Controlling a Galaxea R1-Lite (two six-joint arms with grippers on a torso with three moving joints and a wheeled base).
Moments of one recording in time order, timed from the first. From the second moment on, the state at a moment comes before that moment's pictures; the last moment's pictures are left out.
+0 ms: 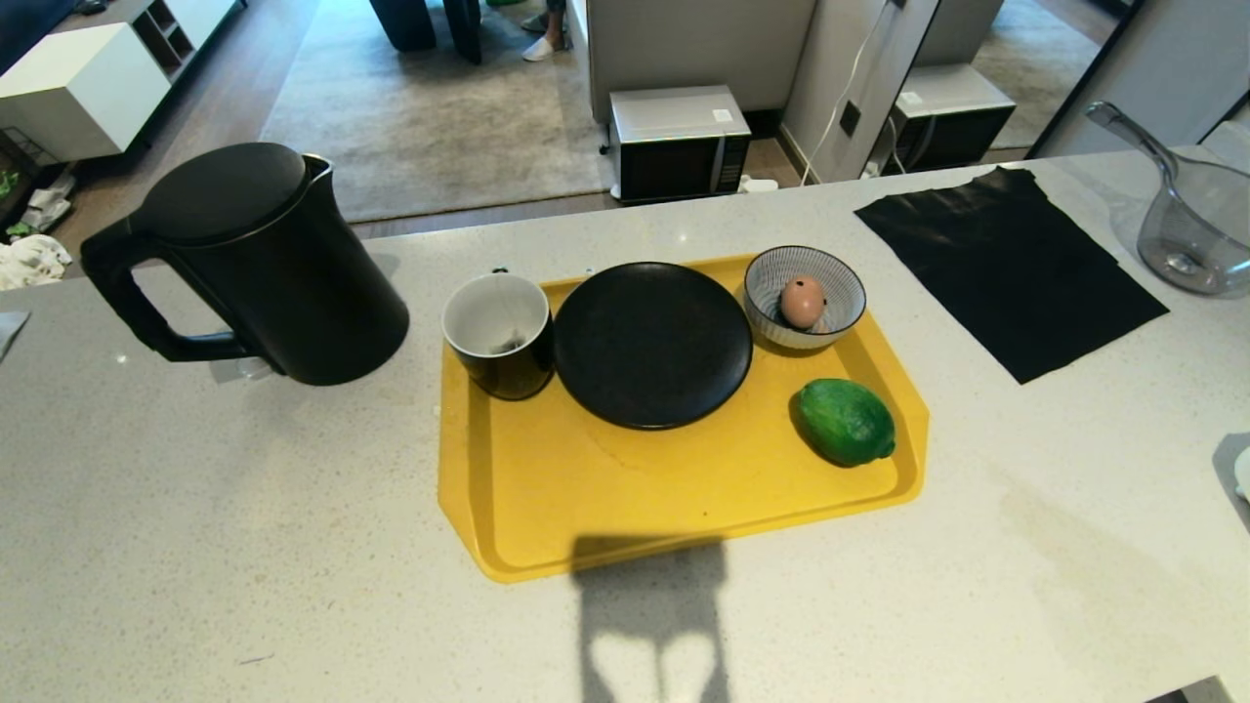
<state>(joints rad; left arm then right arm) 0.00 0.00 0.00 -0.05 0.01 -0.02 0.01 0.00 -0.02 -0.05 0.01 -0.16</state>
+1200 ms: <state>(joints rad) 0.00 0.00 0.00 -0.05 0.01 -0.02 0.01 0.00 -0.01 0.02 0.00 -0.03</state>
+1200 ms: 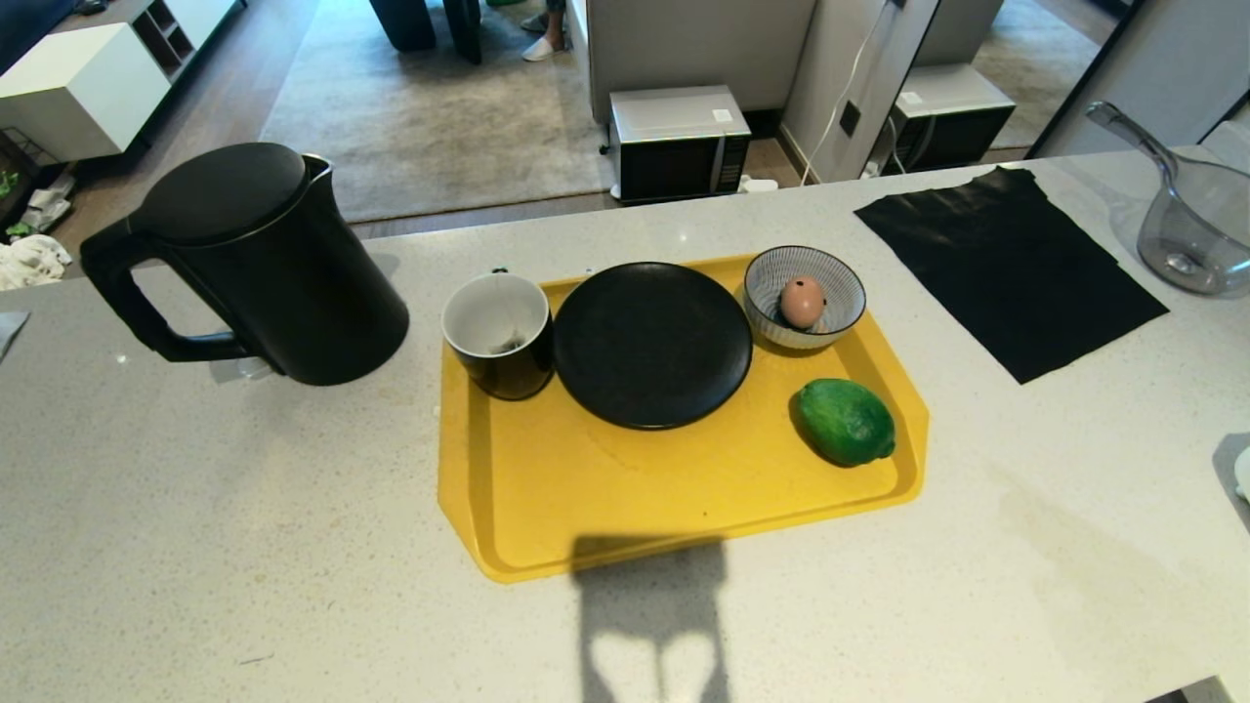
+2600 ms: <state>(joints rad) 0.00 0.00 0.00 -0.05 0.01 -0.02 0.01 0.00 -0.01 0.02 0.00 -0.03</state>
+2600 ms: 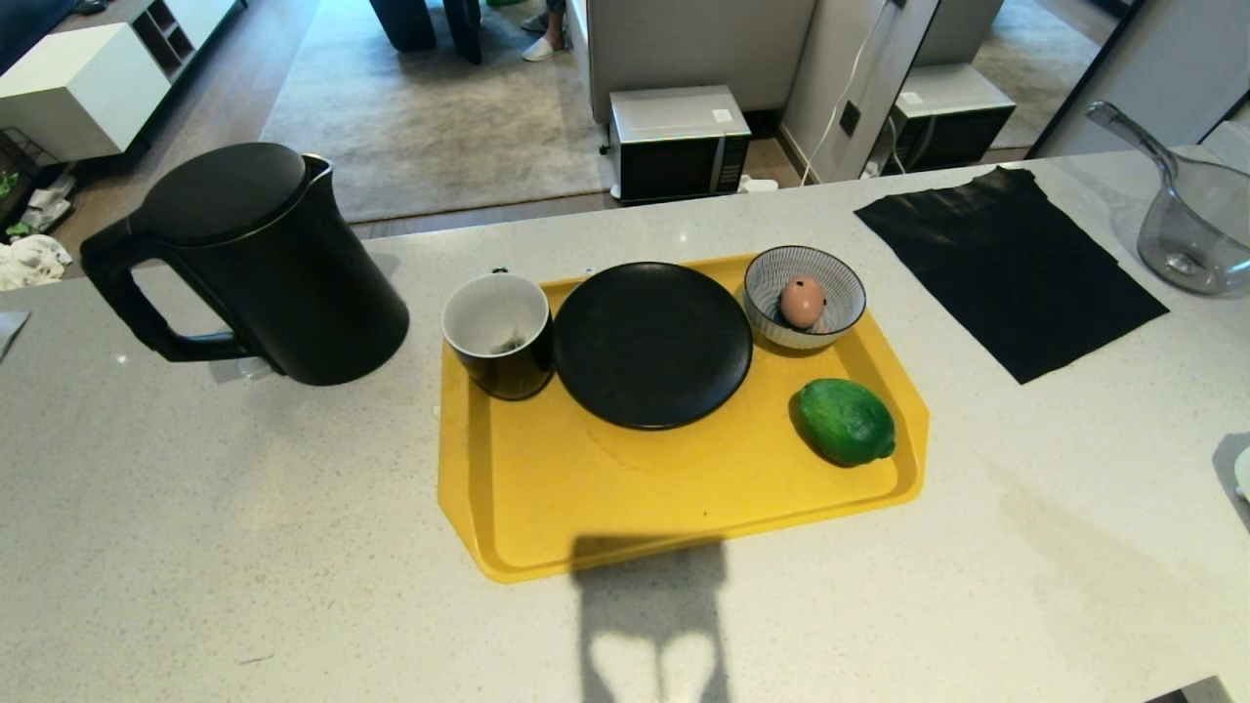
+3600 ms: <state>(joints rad) 0.00 0.00 0.00 -0.05 0.01 -0.02 0.01 0.00 -0.01 0.02 0.00 -0.04</state>
